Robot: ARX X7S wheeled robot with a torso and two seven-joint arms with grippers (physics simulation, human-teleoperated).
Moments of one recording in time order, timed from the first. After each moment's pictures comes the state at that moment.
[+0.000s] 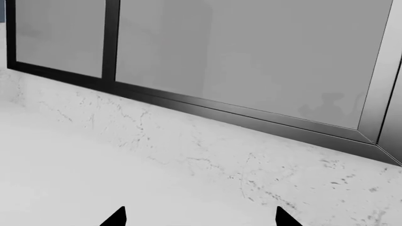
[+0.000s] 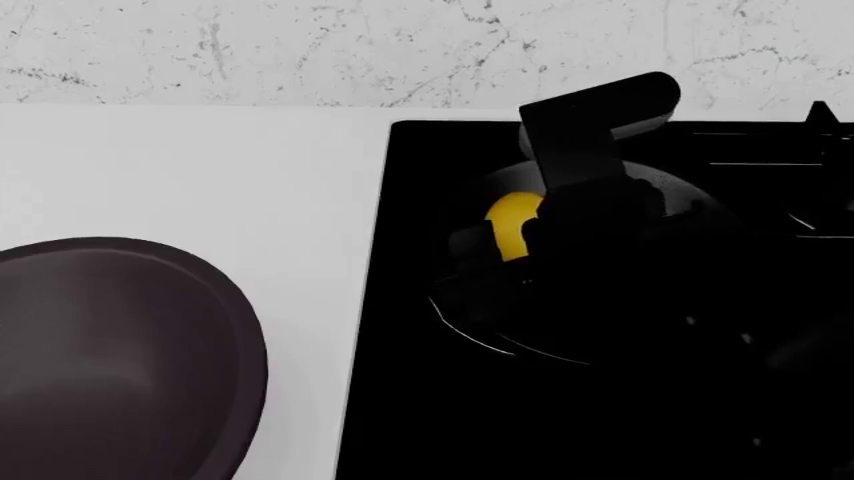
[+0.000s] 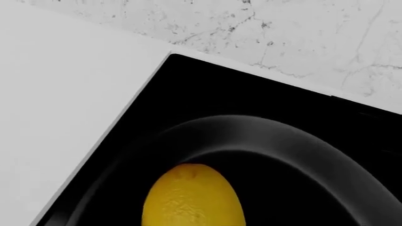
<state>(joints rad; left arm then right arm) -0.59 -0.87 -0.46 0.57 -1.31 -1.03 -0.95 1.21 0.48 -0.66 0.18 1.07 1.08 0.36</state>
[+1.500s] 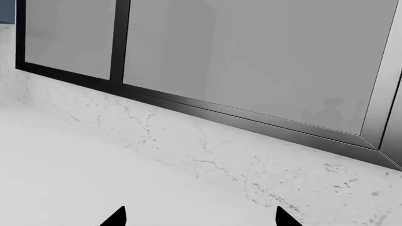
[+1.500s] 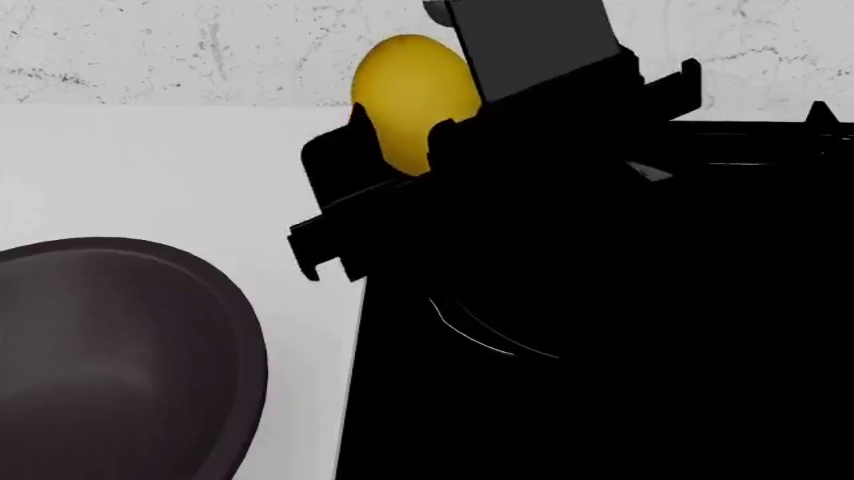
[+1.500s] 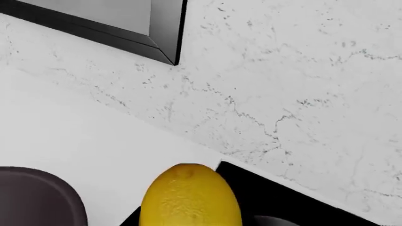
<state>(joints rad) -0.49 -0.90 -0.60 0.63 -1.41 -1.03 -0.98 1.38 0.50 -0.41 -0.30 1.75 1.28 0.96</state>
